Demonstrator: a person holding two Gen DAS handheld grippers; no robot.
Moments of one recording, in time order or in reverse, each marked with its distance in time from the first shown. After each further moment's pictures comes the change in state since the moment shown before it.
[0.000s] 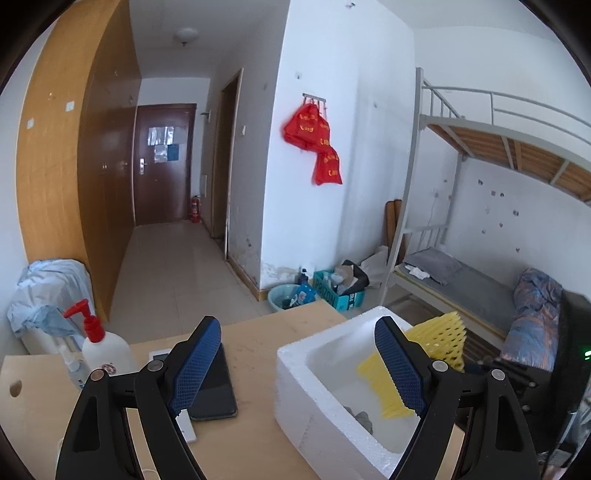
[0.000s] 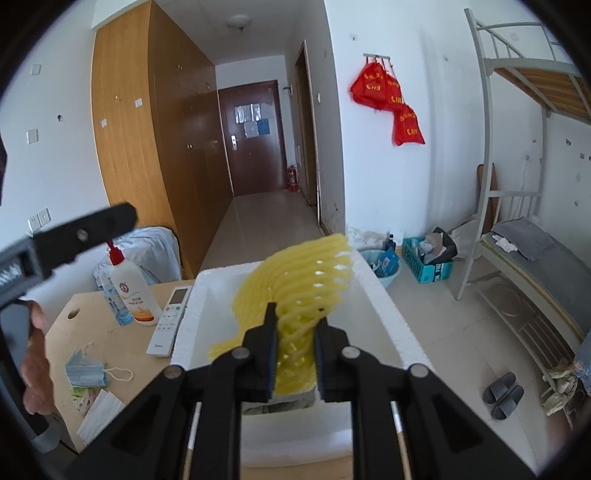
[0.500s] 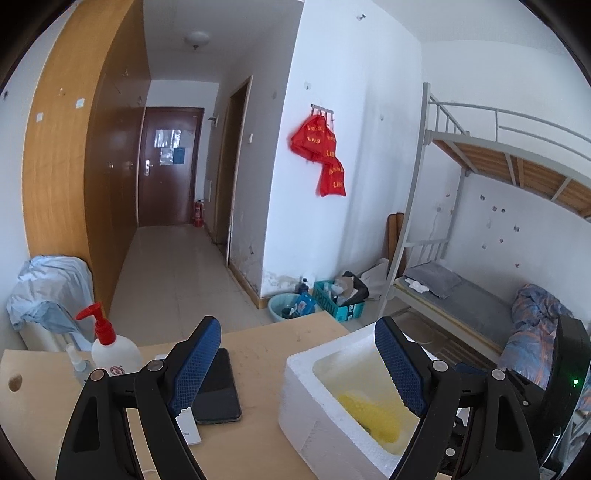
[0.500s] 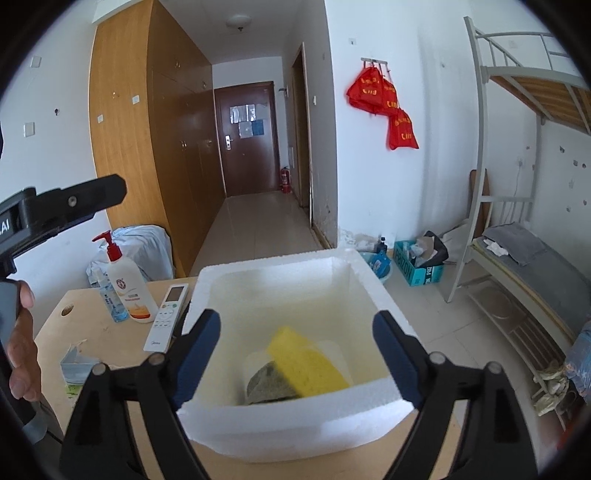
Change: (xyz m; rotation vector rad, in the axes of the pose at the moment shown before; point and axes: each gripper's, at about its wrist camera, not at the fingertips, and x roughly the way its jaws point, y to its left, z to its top) left arm -0.017 0.010 0.003 -0.035 -0.039 -0.003; right arm -0.009 0.009 -0.002 -0.018 -0.002 -0.043
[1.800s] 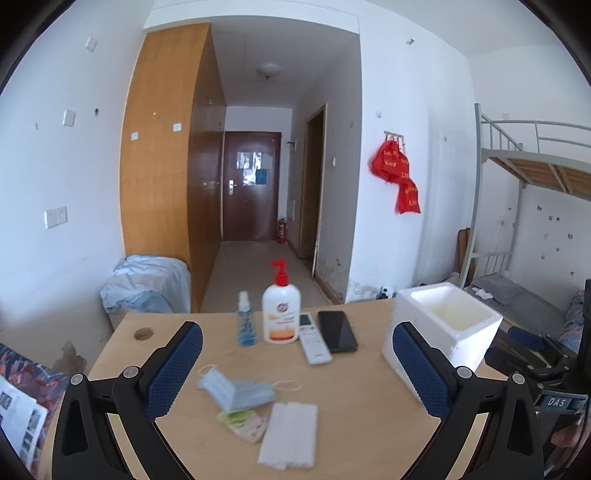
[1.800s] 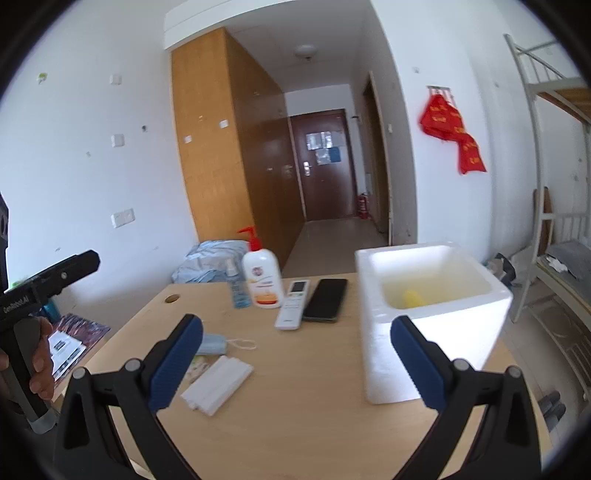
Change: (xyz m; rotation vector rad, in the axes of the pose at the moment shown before) left arm -0.228 0.071 -0.086 -0.021 -0.087 0.339; right arm -0.095 0.082 -0.048 -0.029 -0.123 0.311
